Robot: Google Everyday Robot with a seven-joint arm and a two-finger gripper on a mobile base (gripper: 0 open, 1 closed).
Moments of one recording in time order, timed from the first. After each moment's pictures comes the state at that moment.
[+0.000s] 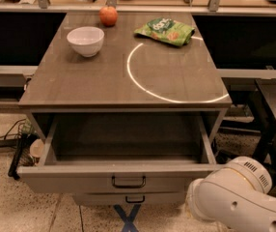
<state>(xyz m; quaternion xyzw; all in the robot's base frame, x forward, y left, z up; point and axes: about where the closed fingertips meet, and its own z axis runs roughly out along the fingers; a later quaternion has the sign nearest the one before) 0.346 -0.162 0.602 -0.67 0.73 -0.05 0.11</state>
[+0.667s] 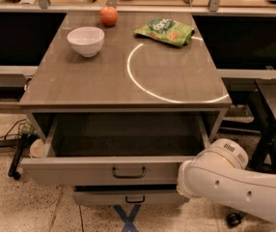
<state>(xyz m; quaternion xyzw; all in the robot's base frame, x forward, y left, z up) 0.416 -0.145 0.589 -0.67 0.72 -0.07 0.14</state>
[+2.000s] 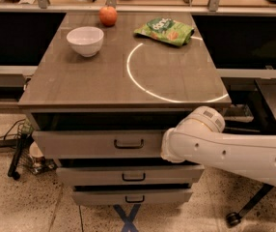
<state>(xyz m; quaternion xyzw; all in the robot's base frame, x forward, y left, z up) 0.517 -0.104 0.619 -0.67 0.71 -0.09 0.20</state>
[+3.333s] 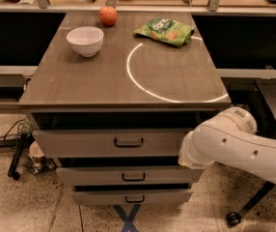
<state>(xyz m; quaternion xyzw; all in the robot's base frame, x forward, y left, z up) 0.485 -0.153 0.635 -0.65 0.74 -0.07 0.17</state>
